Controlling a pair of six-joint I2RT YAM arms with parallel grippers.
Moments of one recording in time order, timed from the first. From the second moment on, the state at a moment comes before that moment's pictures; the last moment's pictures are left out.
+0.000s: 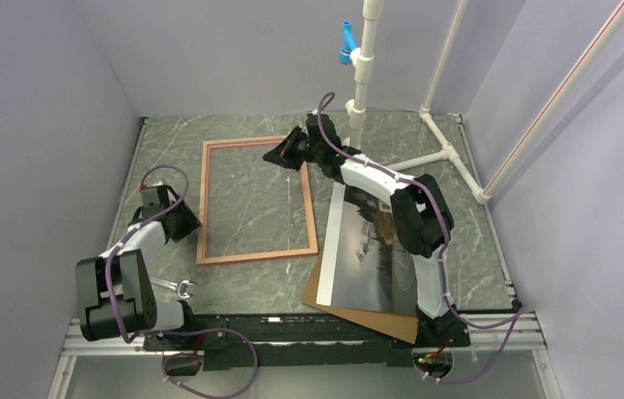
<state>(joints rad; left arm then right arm) 0.20 1.34 0.59 -0.17 0.11 -0.47 0.61 2.08 1.61 0.07 -0.39 1.21</state>
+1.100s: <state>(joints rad) 0.20 1.35 0.59 -0.16 0.12 -0.47 0.58 2.08 1.53 0.11 -0.39 1.27</state>
